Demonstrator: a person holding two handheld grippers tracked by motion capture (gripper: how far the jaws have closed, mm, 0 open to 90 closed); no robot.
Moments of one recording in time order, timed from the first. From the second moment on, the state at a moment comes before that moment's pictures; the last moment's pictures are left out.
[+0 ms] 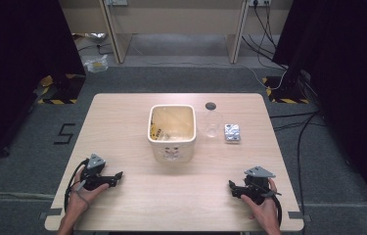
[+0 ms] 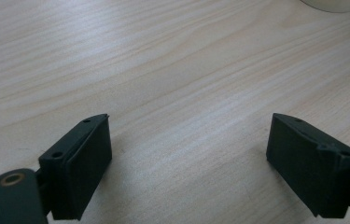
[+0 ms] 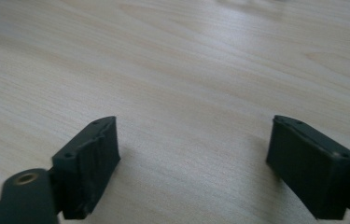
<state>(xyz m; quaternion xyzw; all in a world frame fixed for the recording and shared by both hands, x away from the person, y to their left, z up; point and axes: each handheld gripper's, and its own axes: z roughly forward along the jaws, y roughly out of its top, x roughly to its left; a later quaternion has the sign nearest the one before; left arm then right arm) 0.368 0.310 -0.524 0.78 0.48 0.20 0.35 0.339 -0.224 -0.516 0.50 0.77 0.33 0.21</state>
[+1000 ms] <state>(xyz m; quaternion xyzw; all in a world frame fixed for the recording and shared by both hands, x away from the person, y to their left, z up) 0.368 0.310 -0.524 0.78 0.48 0.20 0.35 0.370 -0.212 -0.432 0.43 0.77 0.39 0.26</state>
